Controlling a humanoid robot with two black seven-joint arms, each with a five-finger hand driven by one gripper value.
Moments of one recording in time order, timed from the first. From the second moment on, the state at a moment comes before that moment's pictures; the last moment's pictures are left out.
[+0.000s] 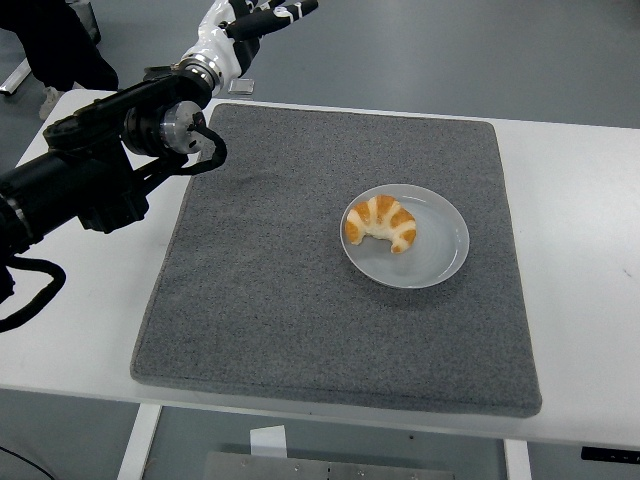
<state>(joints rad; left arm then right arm) -1.14 0.24 -0.41 -0.70 -0.15 0.13 -0.31 0.05 0.00 0.07 0.14 0.28 -0.17 -0.03</state>
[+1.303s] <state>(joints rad) -0.93 0.21 -0.73 -0.70 -0.18 0.07 -0.32 0.06 0.00 0.08 0.15 0.29 -0.16 -0.03</state>
